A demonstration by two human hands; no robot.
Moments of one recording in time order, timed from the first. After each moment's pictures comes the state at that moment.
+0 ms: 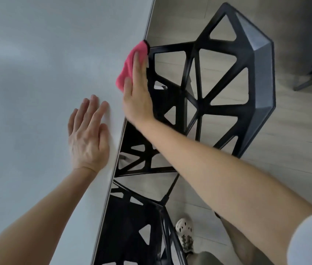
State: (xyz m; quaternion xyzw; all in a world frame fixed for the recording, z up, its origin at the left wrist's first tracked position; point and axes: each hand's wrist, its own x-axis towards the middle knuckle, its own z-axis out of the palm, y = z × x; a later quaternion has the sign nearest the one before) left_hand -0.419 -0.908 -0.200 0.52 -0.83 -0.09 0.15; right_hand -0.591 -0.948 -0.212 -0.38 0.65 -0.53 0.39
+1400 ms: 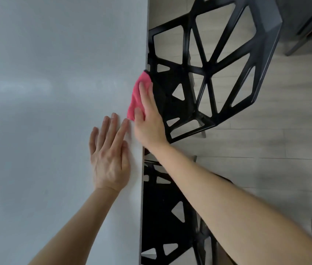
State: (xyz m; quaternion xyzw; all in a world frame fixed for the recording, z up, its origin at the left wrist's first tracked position) left_hand -0.317 -0.815 -0.201 0.44 -0.88 -0.12 0.13; right_hand -0.474 -0.814 -0.192 -0.31 0.69 -0.52 0.39
